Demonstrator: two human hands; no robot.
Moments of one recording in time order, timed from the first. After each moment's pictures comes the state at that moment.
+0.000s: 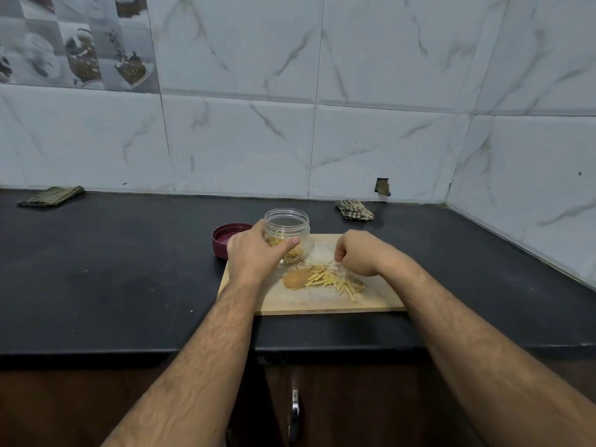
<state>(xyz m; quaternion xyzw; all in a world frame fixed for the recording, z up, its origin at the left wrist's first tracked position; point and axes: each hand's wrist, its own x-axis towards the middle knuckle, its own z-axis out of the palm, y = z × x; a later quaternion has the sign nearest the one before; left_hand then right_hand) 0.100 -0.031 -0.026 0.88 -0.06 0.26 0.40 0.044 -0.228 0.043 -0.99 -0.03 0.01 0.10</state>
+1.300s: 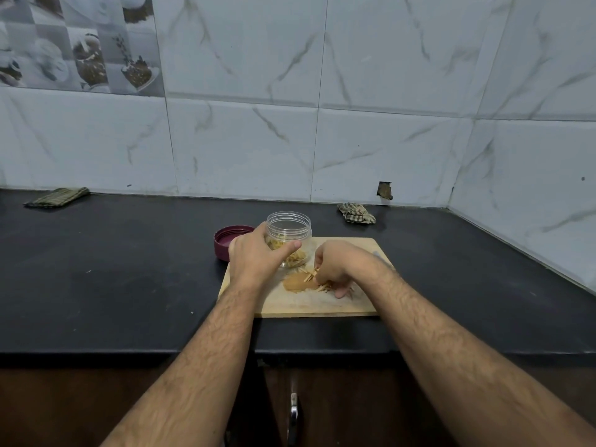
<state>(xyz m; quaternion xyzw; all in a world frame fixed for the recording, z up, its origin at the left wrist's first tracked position) 0.100 -0.032 -0.026 0.87 -0.07 0.27 0.40 0.051 -0.190 0.039 -0.98 0.04 0.13 0.15</state>
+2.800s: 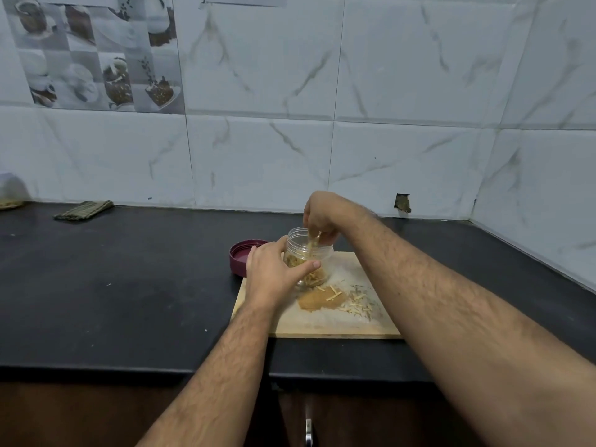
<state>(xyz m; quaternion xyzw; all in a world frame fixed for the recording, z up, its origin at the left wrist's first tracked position) 0.094 -0.036 -0.021 0.86 -0.10 0.30 0.41 0.115 -0.153 0.112 -0.98 -0.02 0.02 0.20</state>
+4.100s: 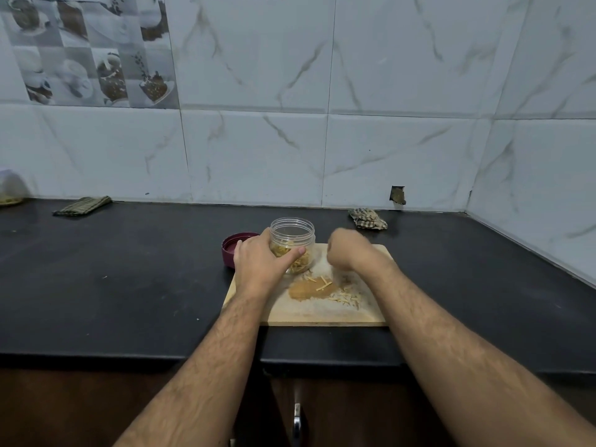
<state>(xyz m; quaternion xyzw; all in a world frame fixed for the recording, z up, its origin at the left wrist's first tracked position) 0.097 -0.036 -0.025 0.87 -0.04 0.34 0.36 0.078 -0.203 0.042 -0.99 0.00 -0.04 0.10</state>
